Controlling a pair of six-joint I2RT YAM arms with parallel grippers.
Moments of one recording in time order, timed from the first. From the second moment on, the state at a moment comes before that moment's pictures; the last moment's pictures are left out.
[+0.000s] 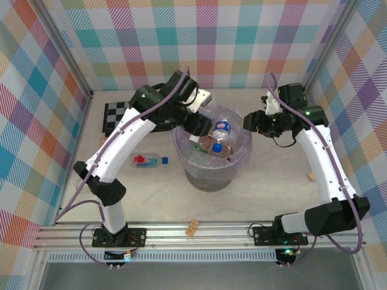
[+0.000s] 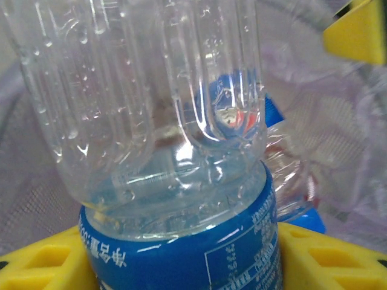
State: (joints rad) left arm -0.75 1.83 2.28 -1.40 0.14 -0.13; right arm 0.18 1.36 1.53 -1.14 -0.47 0.34
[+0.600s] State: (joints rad) left arm -0.75 1.81 2.19 -1.32 0.11 -0.13; right arm 0.18 1.38 1.53 -1.14 -0.48 0.34
